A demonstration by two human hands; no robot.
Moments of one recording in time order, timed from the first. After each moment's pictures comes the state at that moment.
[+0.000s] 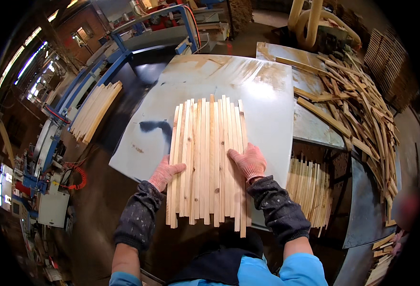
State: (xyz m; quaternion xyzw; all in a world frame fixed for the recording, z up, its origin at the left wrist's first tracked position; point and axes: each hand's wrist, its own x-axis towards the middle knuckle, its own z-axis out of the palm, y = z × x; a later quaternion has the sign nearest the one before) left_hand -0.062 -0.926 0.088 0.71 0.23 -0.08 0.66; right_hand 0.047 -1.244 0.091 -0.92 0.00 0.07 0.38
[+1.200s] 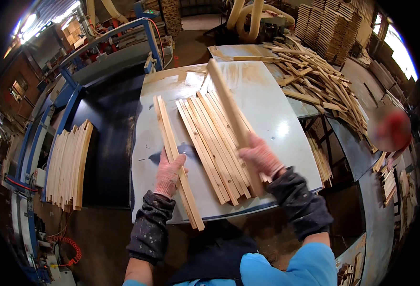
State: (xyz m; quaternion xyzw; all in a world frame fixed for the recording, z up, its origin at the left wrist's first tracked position) left_hand 0.045 -0.722 0.130 0.64 0.08 -0.07 0.76; right_hand 0.019 -1.034 0.190 -0.75 0.03 0.06 0.66
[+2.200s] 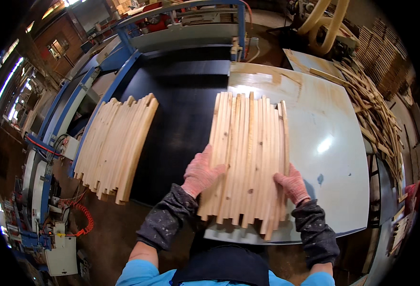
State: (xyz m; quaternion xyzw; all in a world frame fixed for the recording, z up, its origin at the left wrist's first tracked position) left_hand 0.117 -0.716 0.182 0.96 0.02 -0.04 0.28; right_hand 0.106 -1.061 0.150 -0.69 0.09 0.14 0.70
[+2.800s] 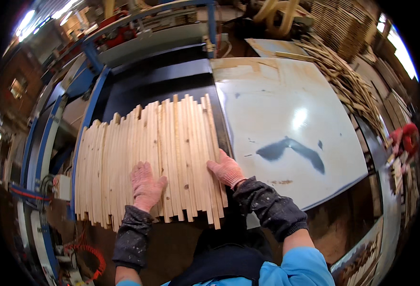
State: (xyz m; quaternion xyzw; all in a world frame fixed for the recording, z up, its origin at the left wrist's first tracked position) left_hand 0.117 -0.637 0.090 1.00 0.00 -0.03 0.06; right_hand 0.149 -0.974 0.062 -0.83 0.04 0.09 0.55
